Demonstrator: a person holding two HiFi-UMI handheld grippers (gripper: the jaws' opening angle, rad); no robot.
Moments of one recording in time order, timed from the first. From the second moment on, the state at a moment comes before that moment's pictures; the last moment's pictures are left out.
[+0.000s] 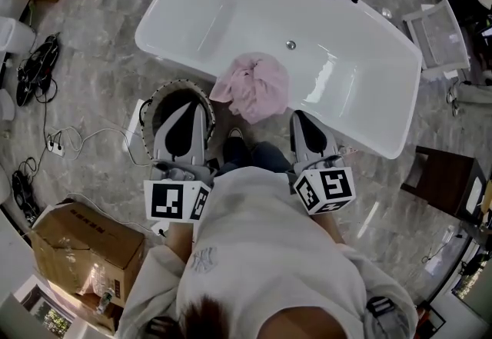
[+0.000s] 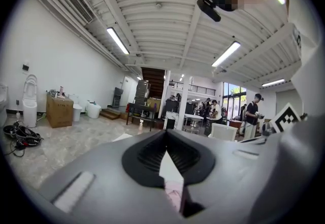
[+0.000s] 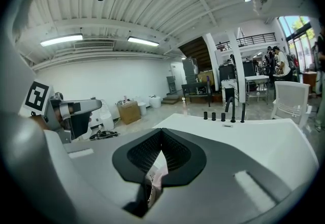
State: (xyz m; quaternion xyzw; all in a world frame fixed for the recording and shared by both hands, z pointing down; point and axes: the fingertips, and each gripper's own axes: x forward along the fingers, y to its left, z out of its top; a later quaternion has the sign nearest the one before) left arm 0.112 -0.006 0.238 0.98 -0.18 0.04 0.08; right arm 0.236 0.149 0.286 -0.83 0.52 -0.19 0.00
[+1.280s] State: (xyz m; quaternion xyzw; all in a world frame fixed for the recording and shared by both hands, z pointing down) left arm 0.168 0.010 0.232 0.98 -0.19 0.05 0.07; right arm 0.295 0.149 0.280 -0.81 0.55 -0.19 -0.01
